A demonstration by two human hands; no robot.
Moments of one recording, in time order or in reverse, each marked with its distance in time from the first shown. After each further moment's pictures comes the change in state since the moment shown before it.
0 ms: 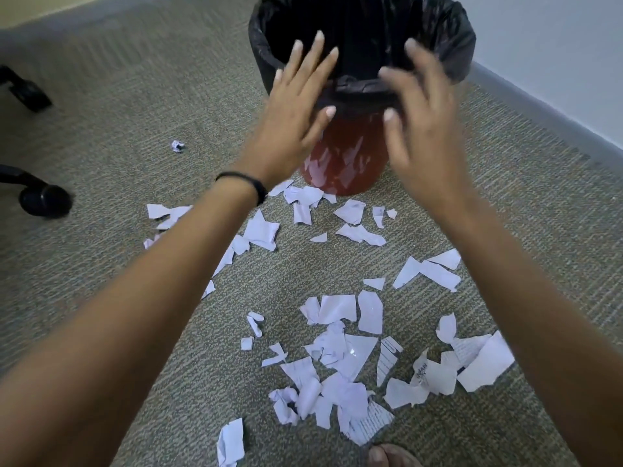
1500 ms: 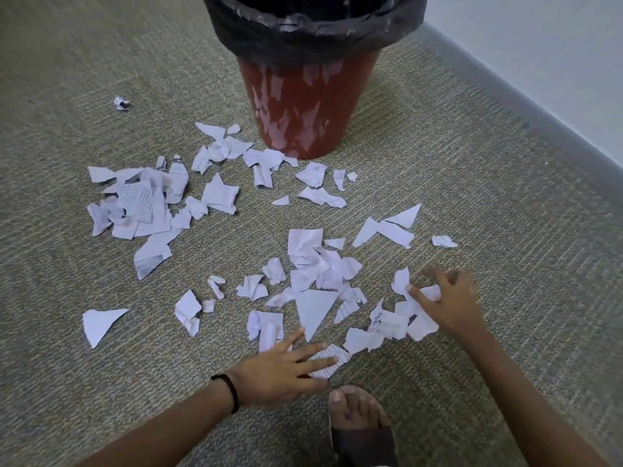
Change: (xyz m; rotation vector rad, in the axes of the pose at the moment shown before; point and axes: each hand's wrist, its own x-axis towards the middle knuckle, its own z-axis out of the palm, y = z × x) left_hand -0.316 0.066 0.158 0.270 -0.687 0.819; right_hand -0.296 0.118 -0.045 -0.230 -0.763 0.839
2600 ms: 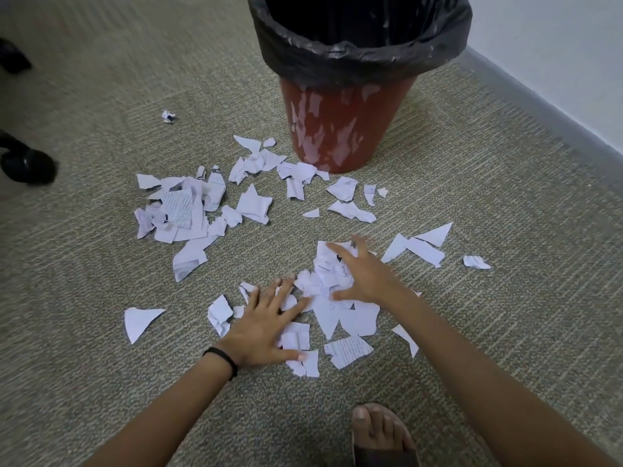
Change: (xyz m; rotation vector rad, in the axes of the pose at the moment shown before) left_hand -0.045 -0.063 -0.018 -0.511 -0.131 -0.755; right_hand 0.019 -0.185 0.013 -0.168 -0.402 -0.581
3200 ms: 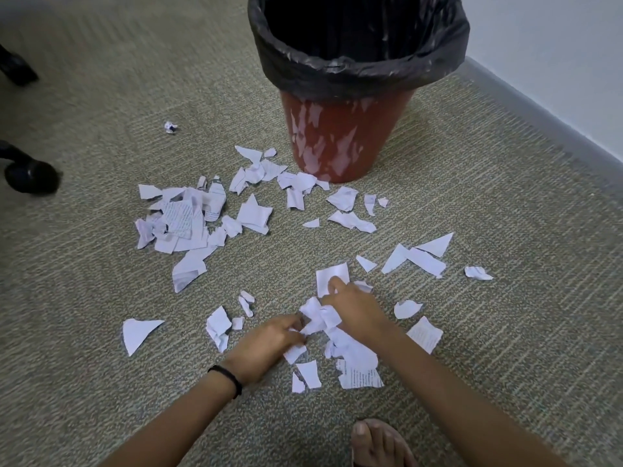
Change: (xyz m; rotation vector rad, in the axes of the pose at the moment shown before) left_hand 0.000 0.011 -0.004 -0.226 0.224 0.159; right_hand -0.016 -0.023 0.030 -0.279 0.055 -0.165
